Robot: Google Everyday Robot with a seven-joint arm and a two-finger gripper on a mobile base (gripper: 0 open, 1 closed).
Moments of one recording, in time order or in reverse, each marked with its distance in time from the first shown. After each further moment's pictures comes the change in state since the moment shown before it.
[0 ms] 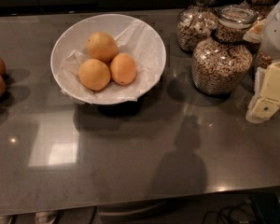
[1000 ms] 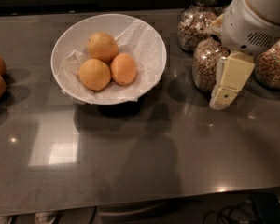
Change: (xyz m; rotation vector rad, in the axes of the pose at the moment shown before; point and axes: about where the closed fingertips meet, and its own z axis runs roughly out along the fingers) arm -0.059 -0.018 0.022 0.003 -0.088 -0.097
